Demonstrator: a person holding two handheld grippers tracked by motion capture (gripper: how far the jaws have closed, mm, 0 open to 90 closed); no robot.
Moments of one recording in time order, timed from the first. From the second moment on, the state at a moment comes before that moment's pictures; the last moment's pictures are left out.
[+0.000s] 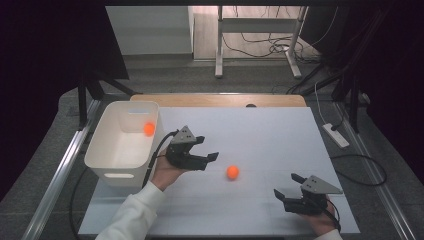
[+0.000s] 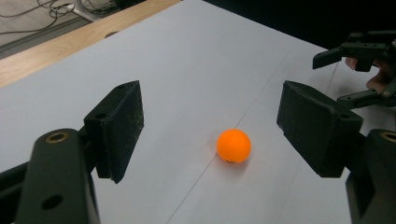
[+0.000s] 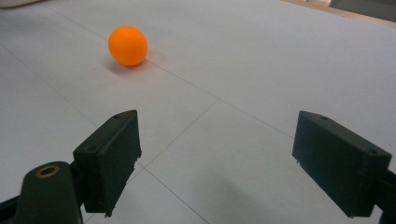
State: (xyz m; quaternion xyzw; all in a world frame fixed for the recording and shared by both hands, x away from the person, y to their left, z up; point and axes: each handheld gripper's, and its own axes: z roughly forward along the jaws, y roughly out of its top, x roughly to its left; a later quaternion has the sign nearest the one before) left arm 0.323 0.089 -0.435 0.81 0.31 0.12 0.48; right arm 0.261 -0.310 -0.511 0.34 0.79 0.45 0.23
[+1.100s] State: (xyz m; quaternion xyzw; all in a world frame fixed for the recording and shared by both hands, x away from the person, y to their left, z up) left arm 0.325 0.047 -0.474 0.85 0.29 0.09 0.44; right arm 0.262 -0.311 -0.511 0.34 0.79 0.45 0.23
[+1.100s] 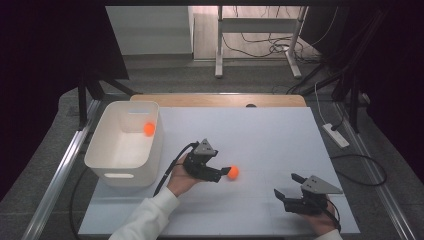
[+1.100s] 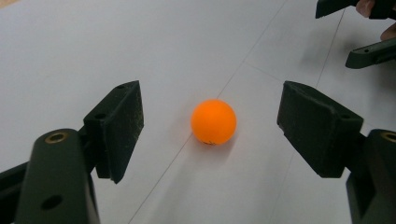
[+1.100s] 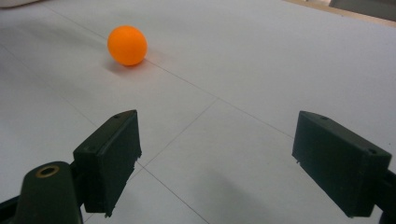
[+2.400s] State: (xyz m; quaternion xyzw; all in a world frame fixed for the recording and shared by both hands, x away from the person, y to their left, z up) left arm 0.343 0.014 -0.500 0.87 0.31 0.05 0.39; right arm 0.261 -0.312 -0.511 0.34 0.79 0.45 0.23
